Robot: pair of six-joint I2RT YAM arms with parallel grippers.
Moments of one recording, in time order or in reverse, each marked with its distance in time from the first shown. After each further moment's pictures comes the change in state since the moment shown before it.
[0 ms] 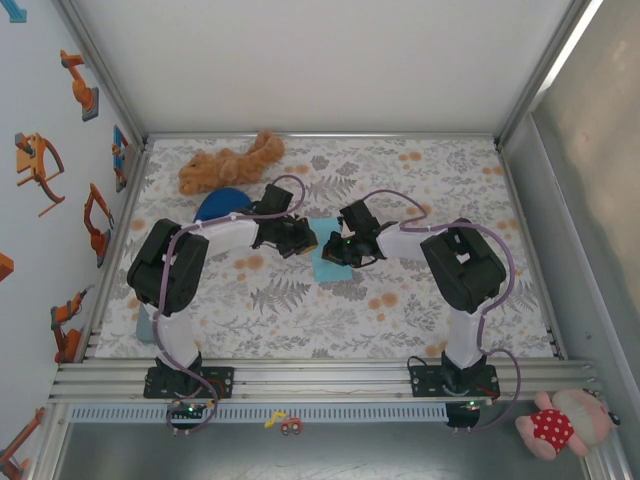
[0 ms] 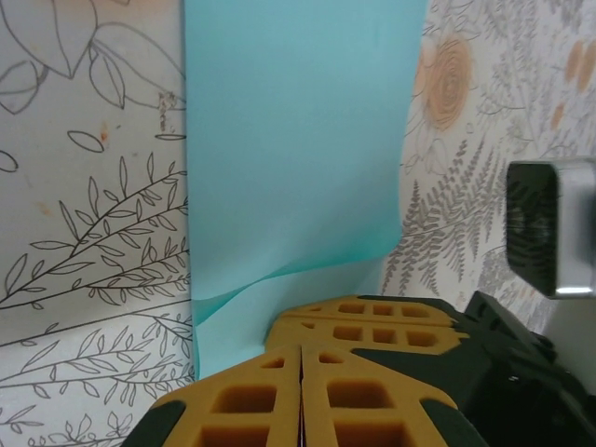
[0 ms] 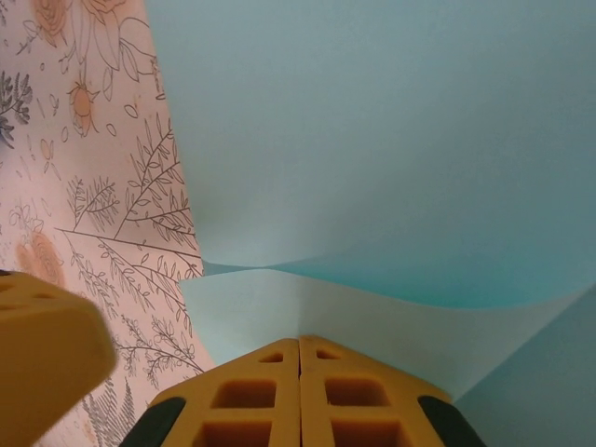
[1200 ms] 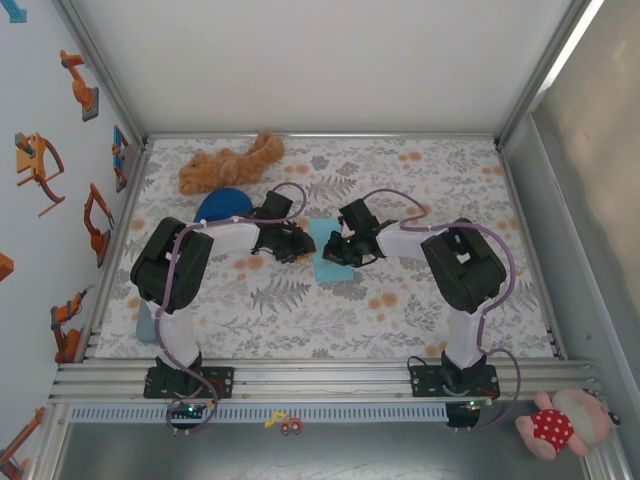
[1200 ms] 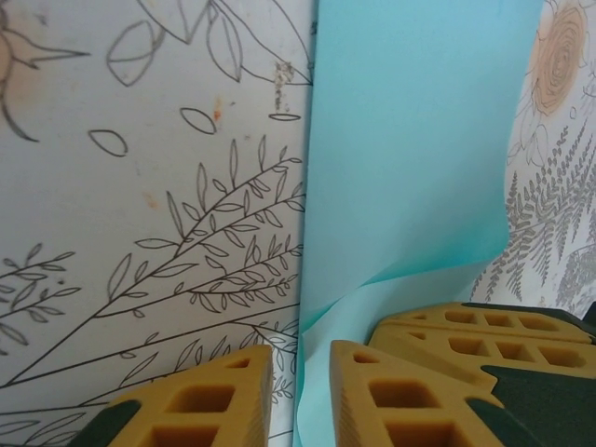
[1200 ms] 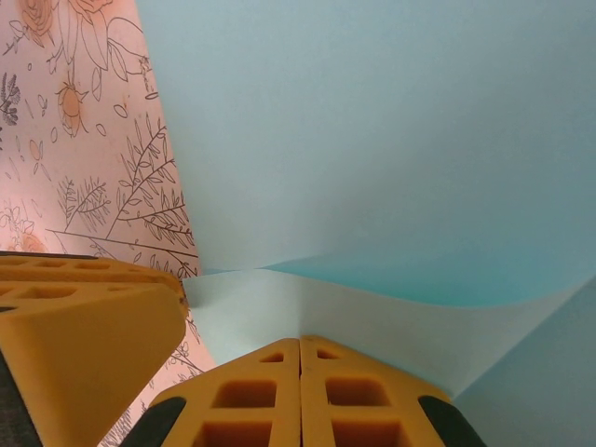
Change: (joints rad) left arm -0.003 0.021 -0.040 -0.001 -0.042 0.064; right arm 0.000 -0.004 0.016 -0.034 0.007 0.000
